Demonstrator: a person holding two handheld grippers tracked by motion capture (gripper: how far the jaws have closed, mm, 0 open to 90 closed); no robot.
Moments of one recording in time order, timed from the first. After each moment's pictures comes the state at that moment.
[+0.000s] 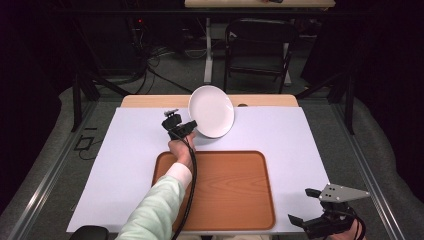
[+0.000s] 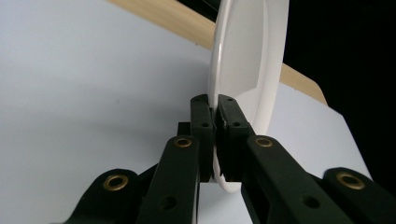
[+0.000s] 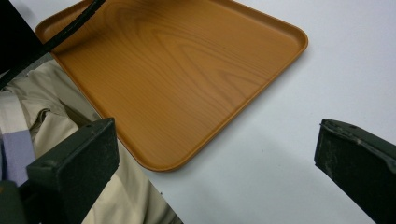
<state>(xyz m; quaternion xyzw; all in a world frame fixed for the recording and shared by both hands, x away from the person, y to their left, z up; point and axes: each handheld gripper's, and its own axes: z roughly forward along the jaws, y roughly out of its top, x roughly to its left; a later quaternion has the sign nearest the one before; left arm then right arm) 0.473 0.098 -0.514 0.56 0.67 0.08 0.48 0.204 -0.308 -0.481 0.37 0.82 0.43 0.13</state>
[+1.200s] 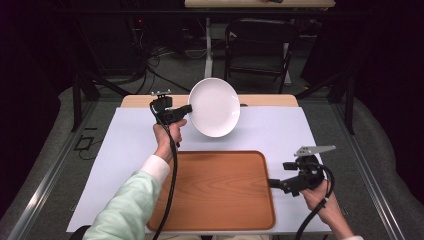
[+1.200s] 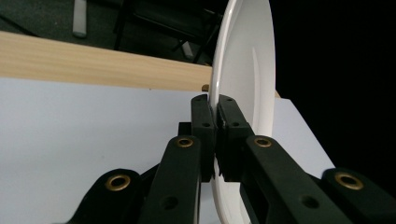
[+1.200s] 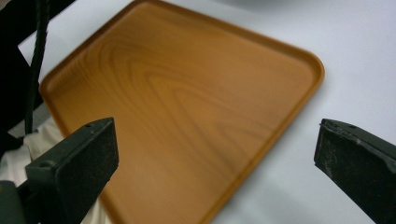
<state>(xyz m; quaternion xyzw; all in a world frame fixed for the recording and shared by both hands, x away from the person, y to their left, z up) 0.461 0.127 -0.434 0.63 0.57 0.09 0.51 0.311 -0.271 -0.473 0.42 0.79 0.44 0.02</state>
